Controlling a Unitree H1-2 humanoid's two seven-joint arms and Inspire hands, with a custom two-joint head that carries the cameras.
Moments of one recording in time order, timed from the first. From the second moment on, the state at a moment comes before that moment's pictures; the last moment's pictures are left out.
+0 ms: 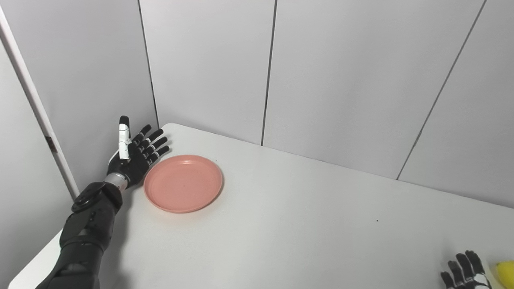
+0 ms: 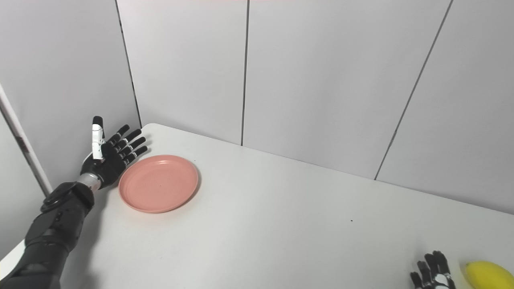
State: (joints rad) left arm -0.58 0.50 0.46 0.82 -0.56 0.10 -0.38; right arm 0.03 -0.06 -0.16 -0.08 0.47 0.06 0.14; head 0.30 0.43
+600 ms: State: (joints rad) left arm -0.58 0.50 0.45 0.90 -0.52 0.00 -0.39; right arm 0.05 -0.07 -0.16 -0.10 0.49 0.07 0.14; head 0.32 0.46
